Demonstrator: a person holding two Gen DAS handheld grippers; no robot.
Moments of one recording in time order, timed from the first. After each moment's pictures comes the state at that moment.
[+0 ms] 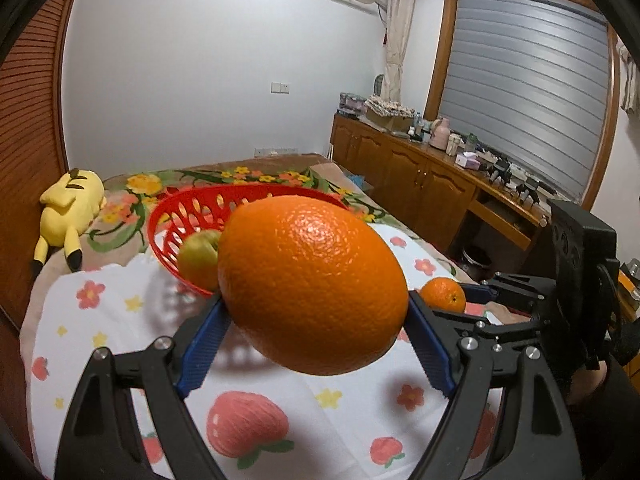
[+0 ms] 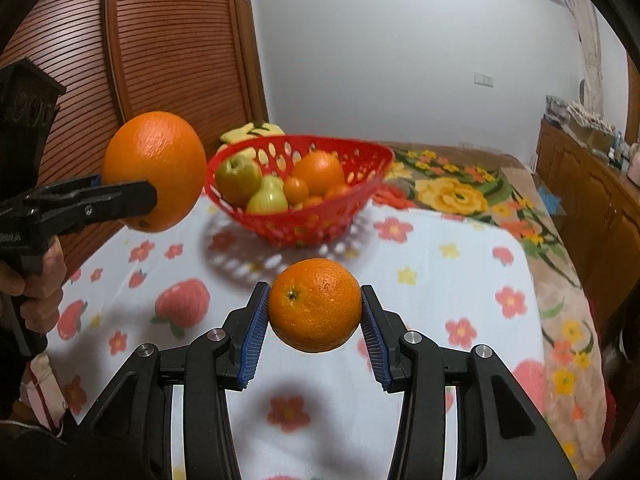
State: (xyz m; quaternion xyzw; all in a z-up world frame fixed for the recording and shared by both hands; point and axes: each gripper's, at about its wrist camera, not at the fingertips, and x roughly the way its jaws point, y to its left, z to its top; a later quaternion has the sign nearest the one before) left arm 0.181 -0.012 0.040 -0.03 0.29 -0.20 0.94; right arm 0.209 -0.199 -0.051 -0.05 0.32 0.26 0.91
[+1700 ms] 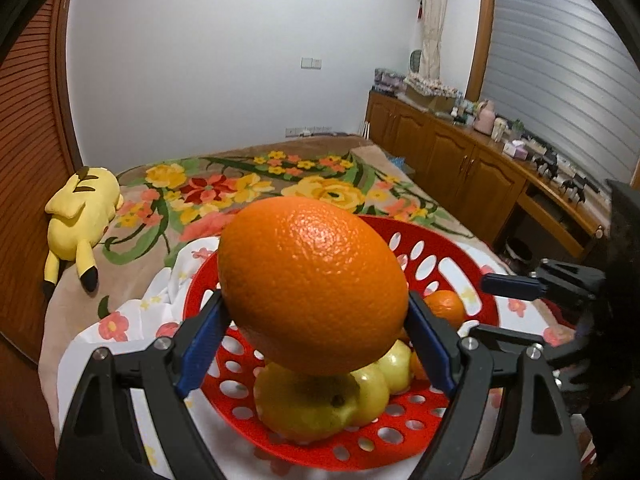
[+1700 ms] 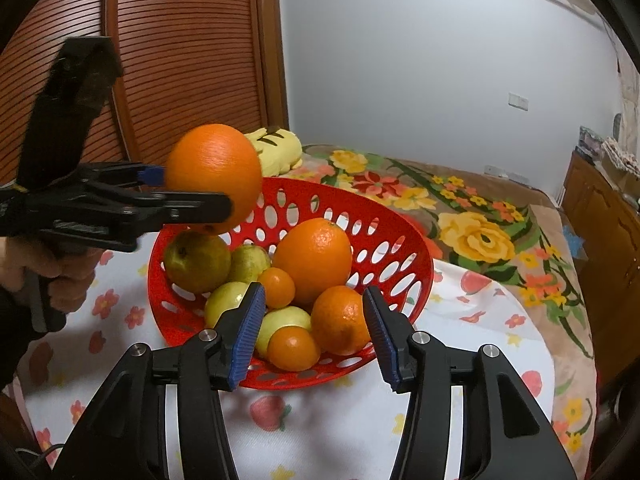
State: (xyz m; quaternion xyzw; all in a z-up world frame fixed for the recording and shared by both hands) left arm 0.359 0.017 0.022 0.00 0.35 -0.15 0.93; right arm 0.338 -0.141 -0.040 -0.09 0.31 0.30 0.90
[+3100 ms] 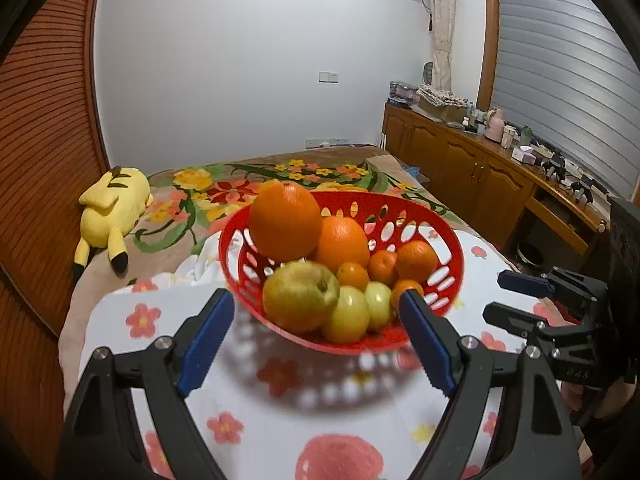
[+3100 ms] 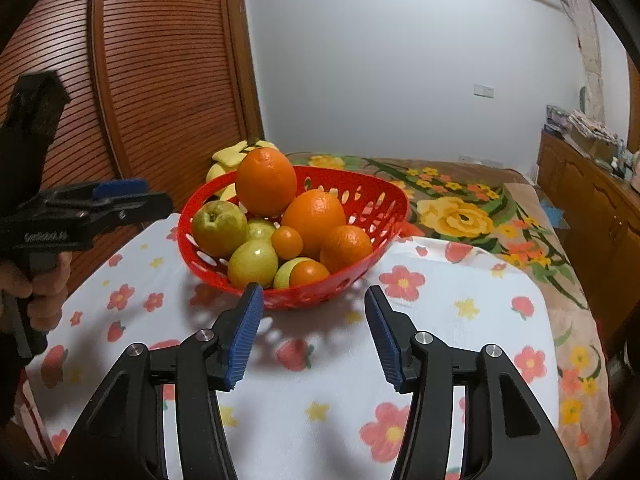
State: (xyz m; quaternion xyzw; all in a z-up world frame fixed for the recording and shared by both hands) left arm 0.251 0.030 0.028 -0.01 0.32 -0.11 0.94; right arm 0.266 -0.168 -0.049 -0.04 0.30 0.25 0.92
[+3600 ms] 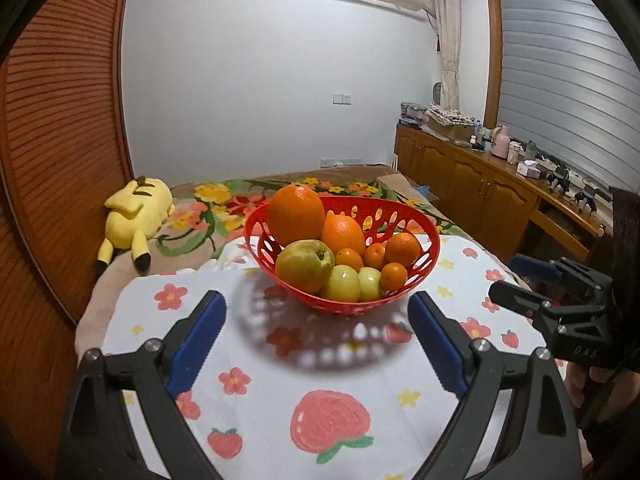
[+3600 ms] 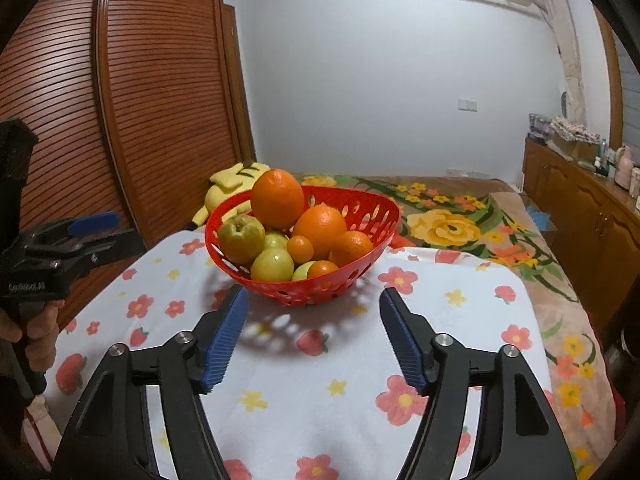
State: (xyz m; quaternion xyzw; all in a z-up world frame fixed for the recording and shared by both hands) left arm 0.170 0.031 0.039 0.00 0.27 -0.08 0.96; right arm 0.215 -0.171 -0.029 -0.02 0.26 0.23 0.94
